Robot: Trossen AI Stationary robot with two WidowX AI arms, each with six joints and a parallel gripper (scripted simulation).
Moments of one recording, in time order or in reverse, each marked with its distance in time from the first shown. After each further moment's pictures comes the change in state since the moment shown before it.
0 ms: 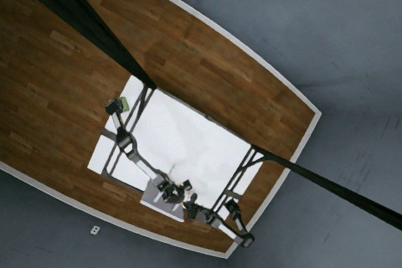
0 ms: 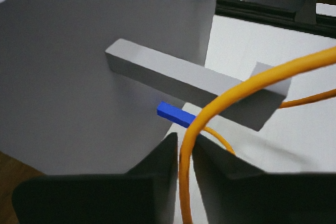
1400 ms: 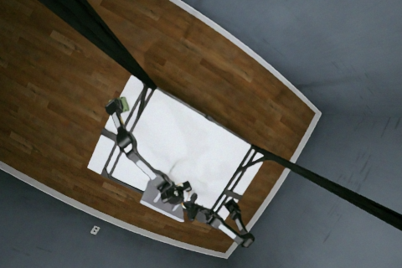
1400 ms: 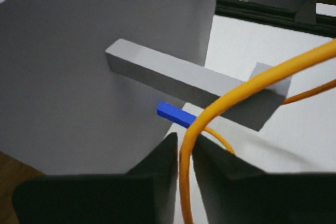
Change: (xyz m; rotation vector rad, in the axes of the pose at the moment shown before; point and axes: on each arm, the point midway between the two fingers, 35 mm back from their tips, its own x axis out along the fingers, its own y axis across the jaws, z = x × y) left arm 0.000 0.000 0.000 0.000 0.000 0.000; right arm -0.009 -0.006 0.005 0.034 0.027 -0.059
